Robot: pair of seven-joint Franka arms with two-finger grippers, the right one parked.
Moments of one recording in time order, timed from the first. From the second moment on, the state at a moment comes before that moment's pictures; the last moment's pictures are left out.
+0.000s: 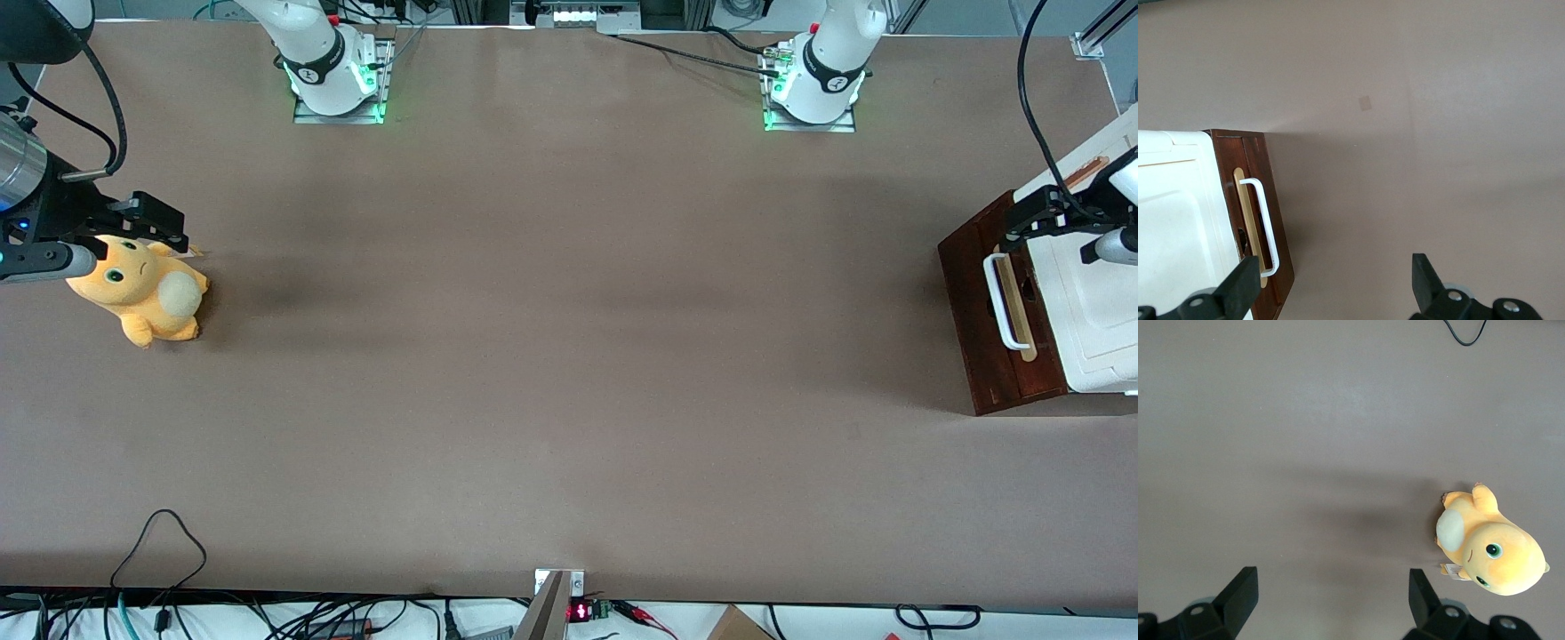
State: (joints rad) arm -0.01 0.02 0.08 -1.63 0.00 1.69 0.22
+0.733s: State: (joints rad) arm -0.01 0.03 0.08 -1.62 0.00 1.66 0.22
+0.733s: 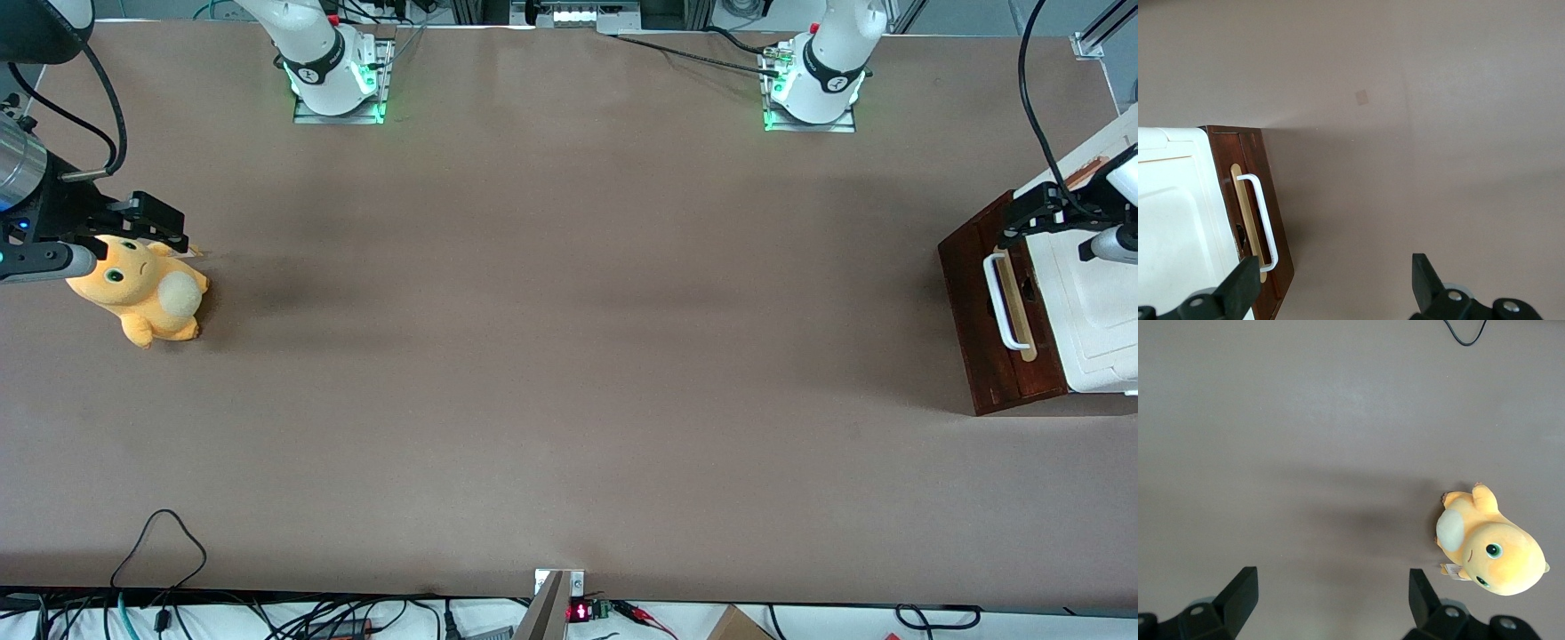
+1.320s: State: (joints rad) arm 0.00 0.06 0.08 -1.62 0.00 1.65 0.22
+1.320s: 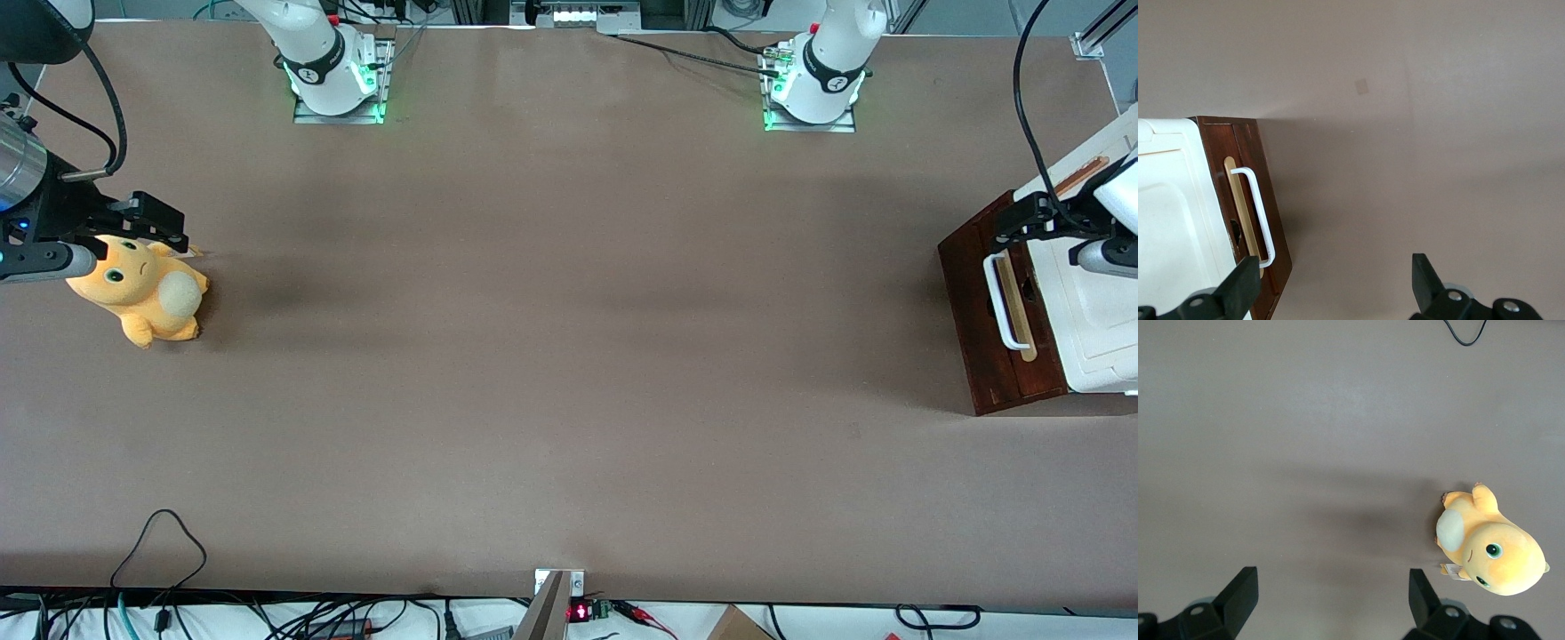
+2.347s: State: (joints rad) arm -0.02 0.18 -0.14 -1.63 0.56 1.53 -0.05
